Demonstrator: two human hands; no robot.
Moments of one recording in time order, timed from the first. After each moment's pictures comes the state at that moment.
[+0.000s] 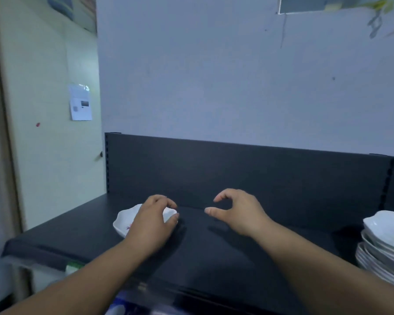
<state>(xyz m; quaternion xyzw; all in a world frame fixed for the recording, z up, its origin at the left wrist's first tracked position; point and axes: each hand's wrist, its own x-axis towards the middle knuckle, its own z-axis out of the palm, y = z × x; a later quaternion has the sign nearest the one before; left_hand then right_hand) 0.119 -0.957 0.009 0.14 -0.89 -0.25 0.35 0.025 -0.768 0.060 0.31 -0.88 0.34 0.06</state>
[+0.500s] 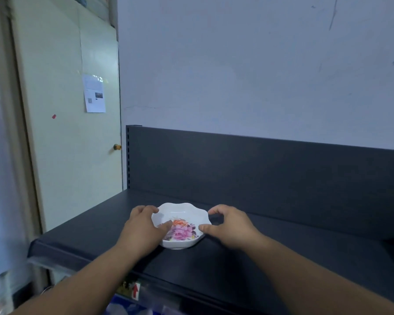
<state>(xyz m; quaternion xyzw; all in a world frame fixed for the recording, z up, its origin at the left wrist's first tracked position) 0.133 -1.057 -0.016 0.29 -0.89 -0.28 0.23 0.019 -0.874 0.009 0.31 -0.88 0.35 -0.05</state>
